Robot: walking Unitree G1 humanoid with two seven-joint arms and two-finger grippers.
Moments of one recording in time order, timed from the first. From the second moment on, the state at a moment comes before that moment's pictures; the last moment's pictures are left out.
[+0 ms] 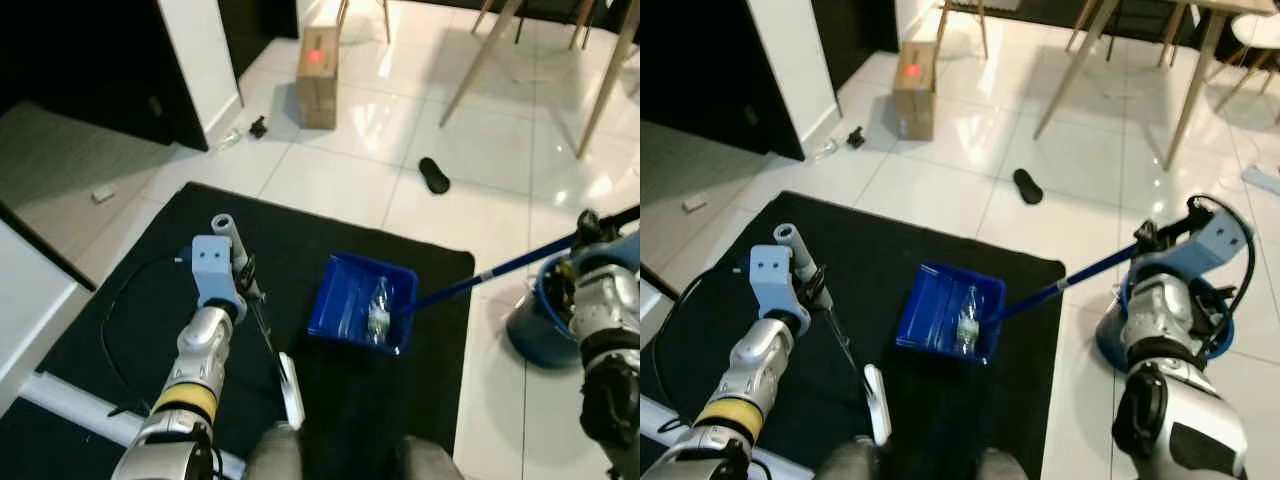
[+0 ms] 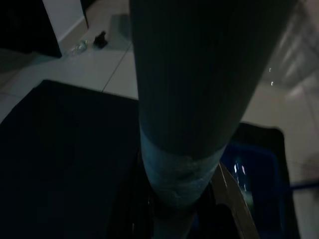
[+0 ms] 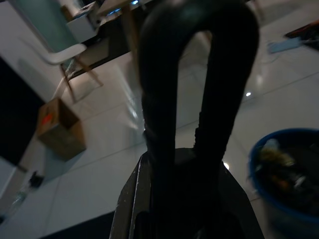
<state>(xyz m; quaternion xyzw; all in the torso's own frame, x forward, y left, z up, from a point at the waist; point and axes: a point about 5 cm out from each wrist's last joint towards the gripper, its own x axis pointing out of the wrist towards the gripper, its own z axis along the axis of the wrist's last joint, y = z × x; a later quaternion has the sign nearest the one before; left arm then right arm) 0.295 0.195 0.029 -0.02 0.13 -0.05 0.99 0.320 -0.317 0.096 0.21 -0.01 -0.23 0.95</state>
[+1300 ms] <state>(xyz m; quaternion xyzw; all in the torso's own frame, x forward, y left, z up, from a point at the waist) 0.287 0.193 0.022 -0.02 0.14 -0.05 0.99 0.349 -0.375 0.272 0.17 -0.16 -0.16 0.96</state>
